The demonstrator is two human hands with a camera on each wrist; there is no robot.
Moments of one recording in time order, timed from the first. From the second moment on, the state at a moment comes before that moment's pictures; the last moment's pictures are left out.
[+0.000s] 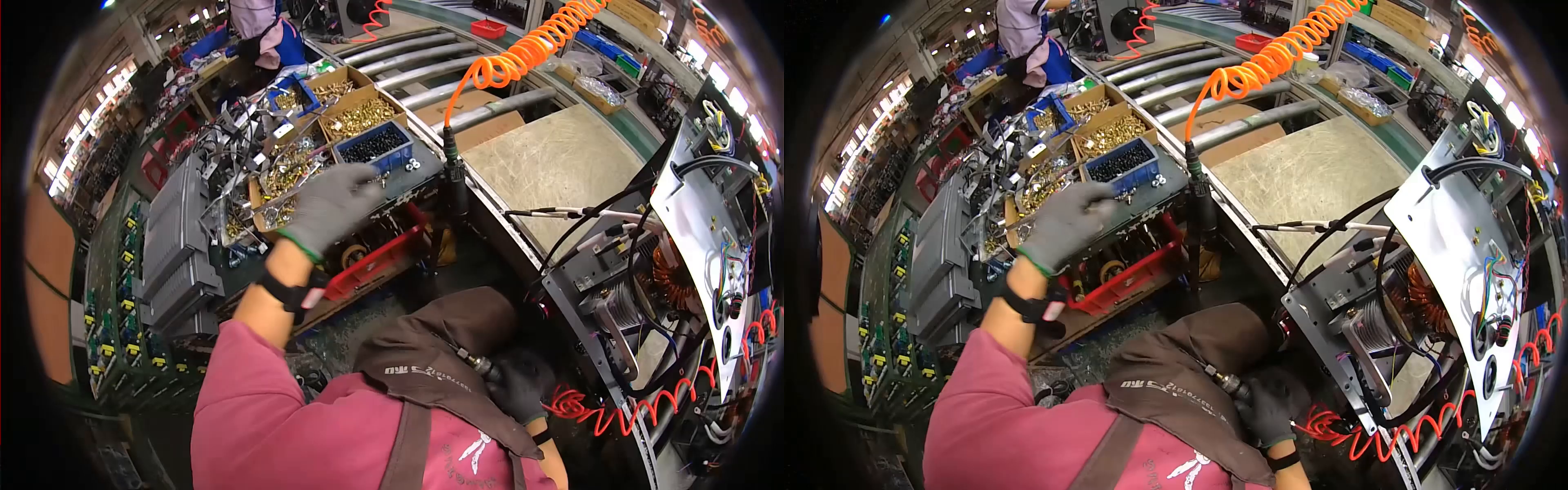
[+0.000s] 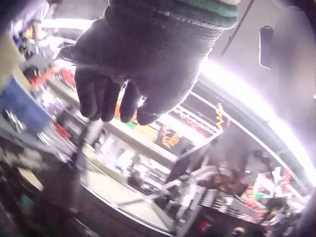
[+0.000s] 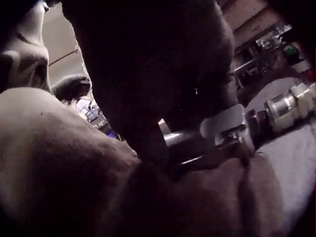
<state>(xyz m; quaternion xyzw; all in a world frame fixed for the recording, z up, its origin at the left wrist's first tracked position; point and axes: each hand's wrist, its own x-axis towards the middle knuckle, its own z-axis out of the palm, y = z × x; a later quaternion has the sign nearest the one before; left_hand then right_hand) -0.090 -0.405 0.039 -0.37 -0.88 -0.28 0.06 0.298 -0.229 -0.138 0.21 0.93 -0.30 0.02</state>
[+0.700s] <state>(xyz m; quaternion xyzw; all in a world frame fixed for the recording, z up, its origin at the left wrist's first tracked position) -0.100 -0.450 0.079 -0.35 -0.88 -0.34 0.03 0.359 -0.261 -0.053 0.45 0.85 -0.28 0.00</state>
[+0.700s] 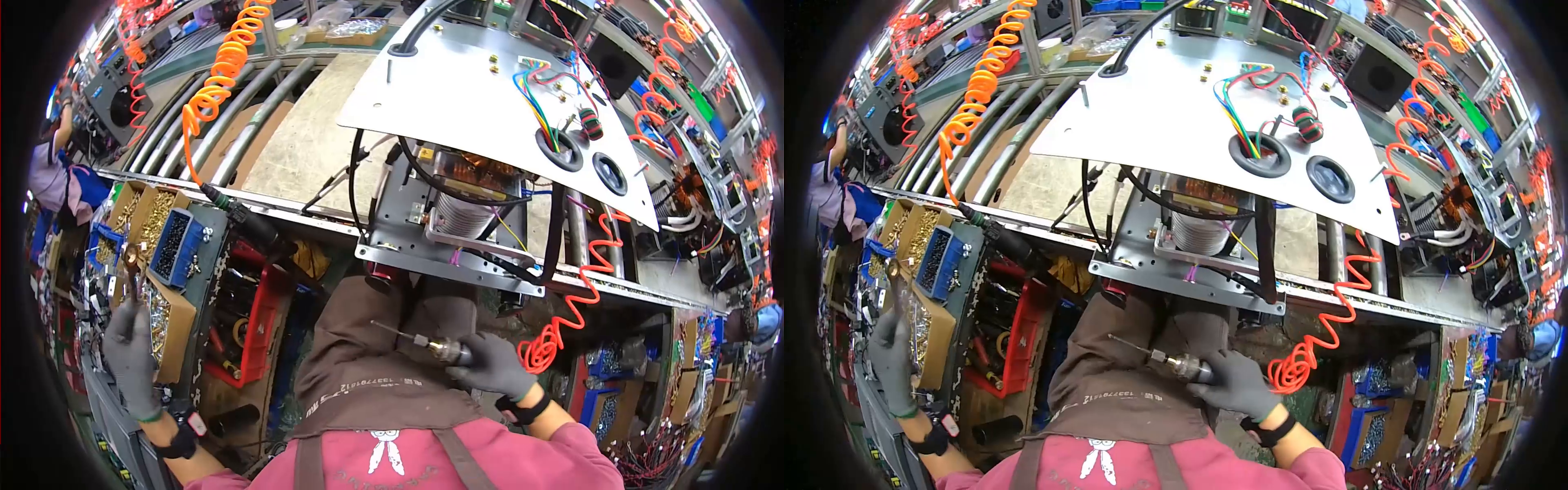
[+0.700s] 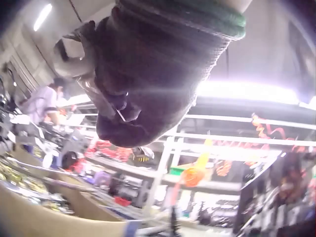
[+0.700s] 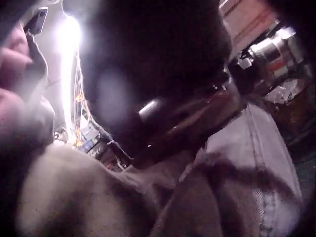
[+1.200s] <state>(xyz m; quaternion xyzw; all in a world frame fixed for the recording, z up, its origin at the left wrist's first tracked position) 0.122 -0.307 -0.020 -0.52 -0.28 -0.36 -0.72 0.333 -0.305 0.031 0.32 0.78 -0.44 -0.30</state>
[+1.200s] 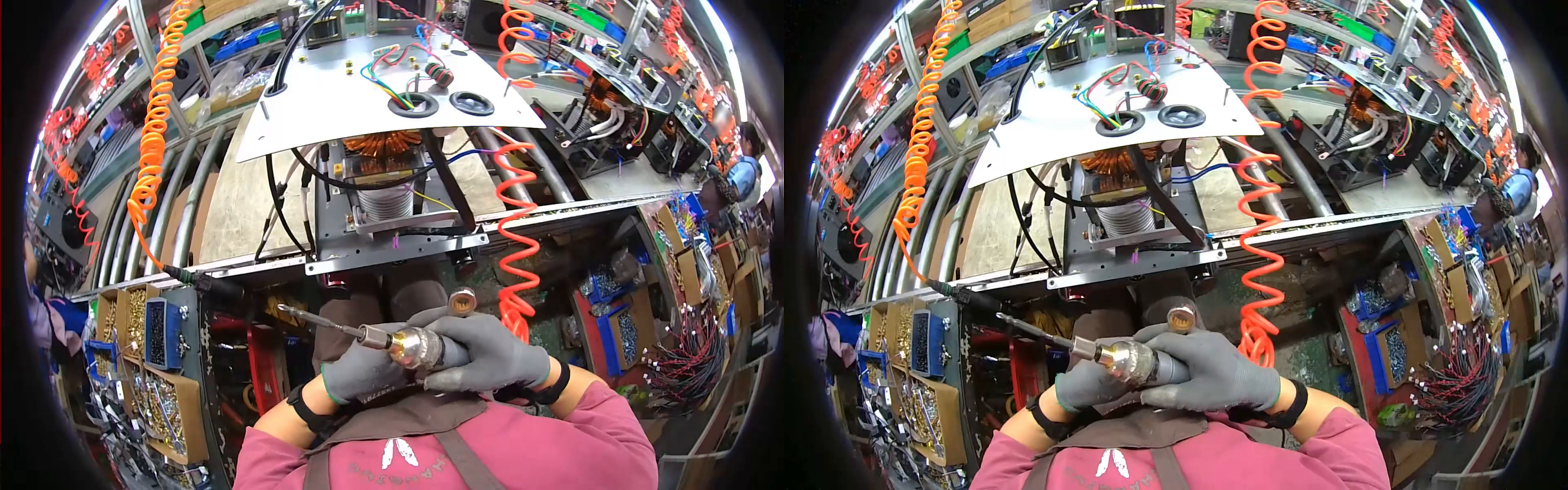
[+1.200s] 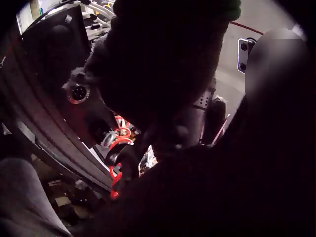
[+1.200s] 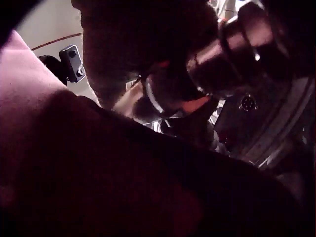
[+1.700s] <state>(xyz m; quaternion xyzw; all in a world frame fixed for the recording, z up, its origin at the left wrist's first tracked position) 0.180 -0.305 0.012 -0.91 -0.31 -0.28 -0.08 0.360 -0.317 0.081 0.45 0.88 -0.14 -0.04</state>
